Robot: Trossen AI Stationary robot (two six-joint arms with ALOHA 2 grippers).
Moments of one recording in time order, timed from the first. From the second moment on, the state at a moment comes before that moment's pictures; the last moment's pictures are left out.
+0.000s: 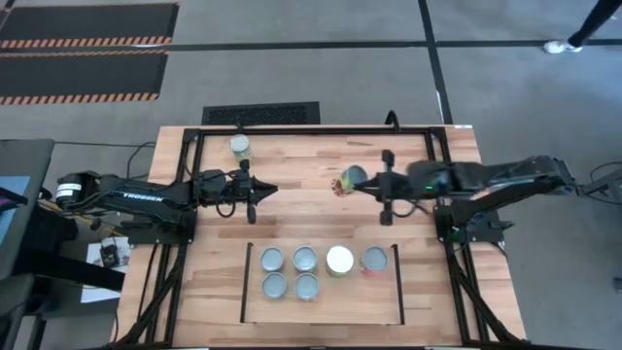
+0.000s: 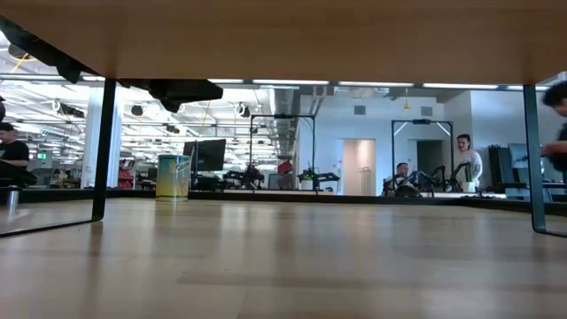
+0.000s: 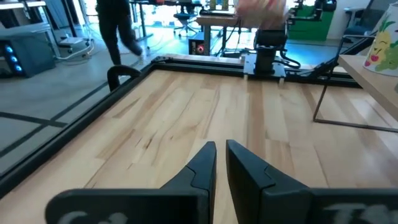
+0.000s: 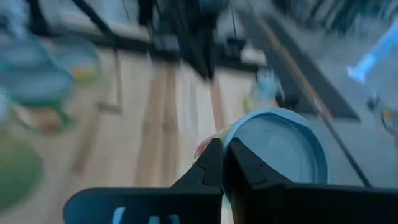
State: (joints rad) left arm 0.17 1.03 0.30 0.54 -0.04 -0.03; right arm 0.10 1.03 0.96 -0.31 0.26 -0.15
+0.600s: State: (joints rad) left arm 0.17 1.03 0.30 0.54 -0.04 -0.03; right arm 0.66 0.95 0.96 -0.09 0.17 -0.06
